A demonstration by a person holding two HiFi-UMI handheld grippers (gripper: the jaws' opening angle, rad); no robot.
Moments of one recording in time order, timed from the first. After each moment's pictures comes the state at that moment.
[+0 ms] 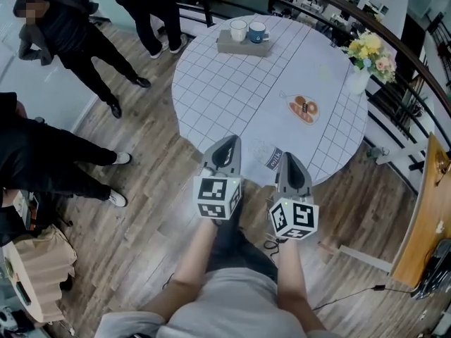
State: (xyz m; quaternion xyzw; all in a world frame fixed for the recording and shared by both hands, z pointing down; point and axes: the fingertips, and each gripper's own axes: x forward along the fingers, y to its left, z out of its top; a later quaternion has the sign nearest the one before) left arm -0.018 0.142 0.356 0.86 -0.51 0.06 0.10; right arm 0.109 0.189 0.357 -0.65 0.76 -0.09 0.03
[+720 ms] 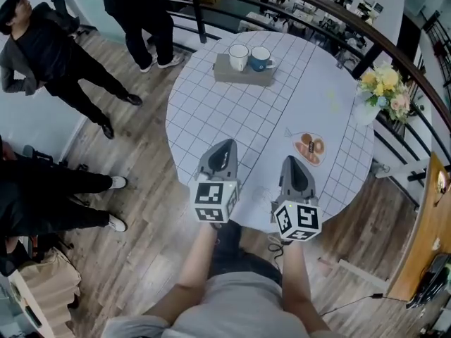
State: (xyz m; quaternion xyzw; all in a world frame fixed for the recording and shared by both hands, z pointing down) left arm -0.033 -0.047 0.360 0.85 -0.50 0.05 0.12; right arm 0.112 0.005 0.360 -0.66 0.75 -0.10 0.00
